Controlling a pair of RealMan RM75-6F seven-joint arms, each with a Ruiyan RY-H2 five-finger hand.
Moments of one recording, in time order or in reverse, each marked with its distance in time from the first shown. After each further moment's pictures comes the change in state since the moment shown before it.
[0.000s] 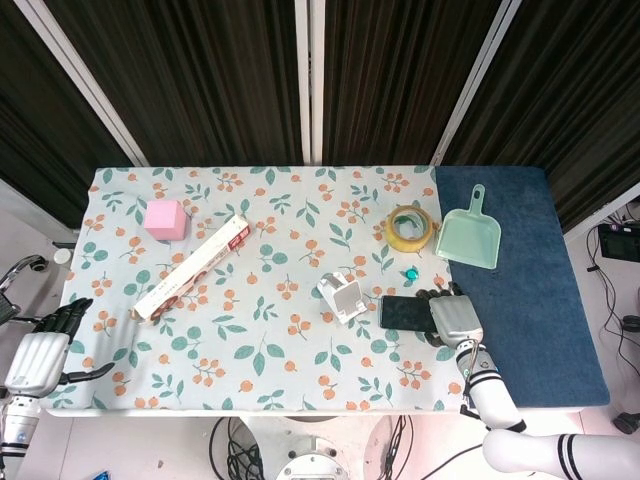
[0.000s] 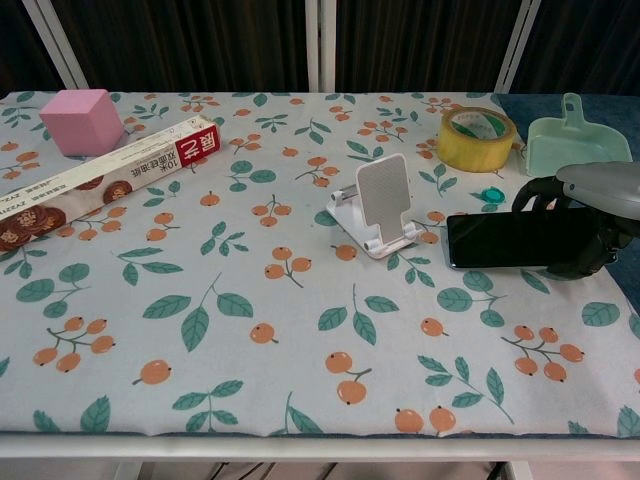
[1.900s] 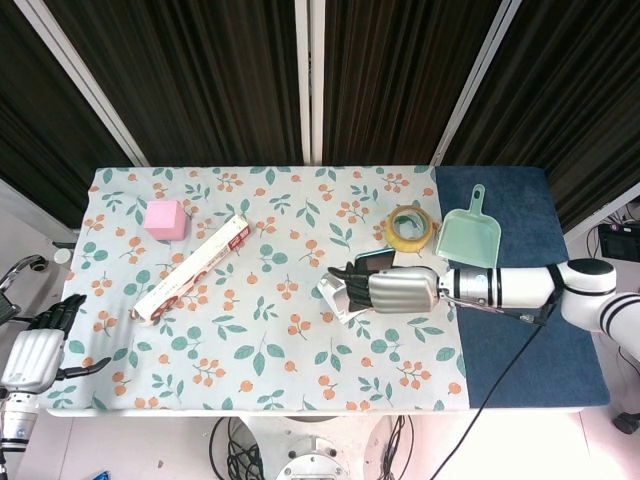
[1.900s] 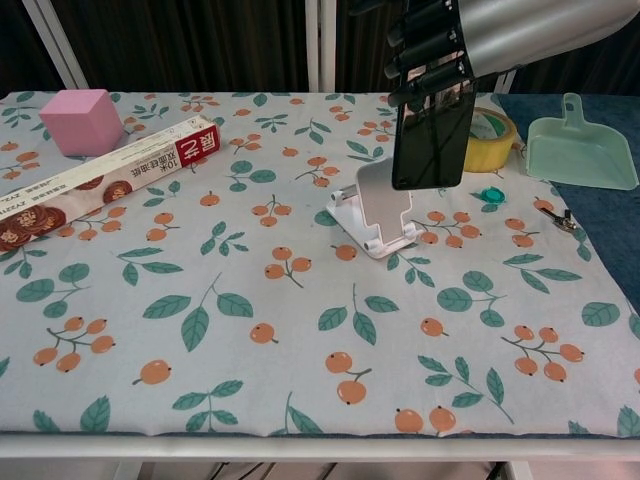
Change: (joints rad) left arm 0.000 -0.018 -0.022 0.024 -0.038 -0.014 -0.004; right arm 0.539 0.276 -0.151 0.720 -1.600 0.083 0.391
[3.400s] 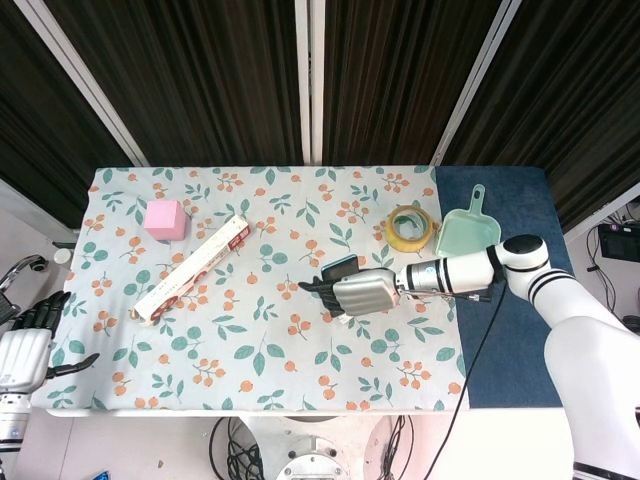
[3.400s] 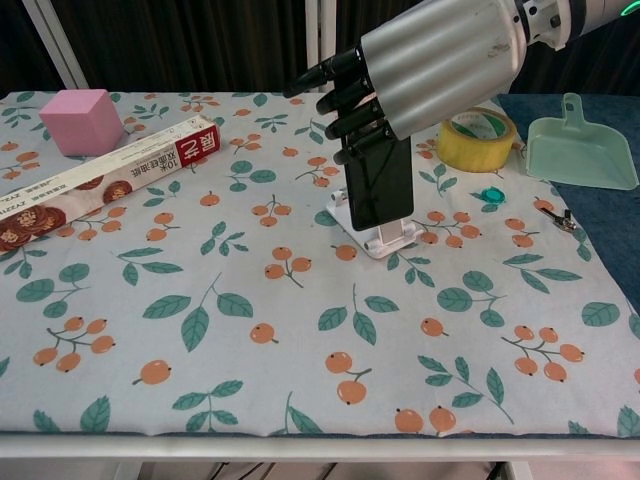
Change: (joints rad) left arm 0.021 -0.058 -0.026 0.110 -0.010 0.053 0.008; right arm 0.137 -0.255 -0.107 0.315 -0.013 0.057 0.084
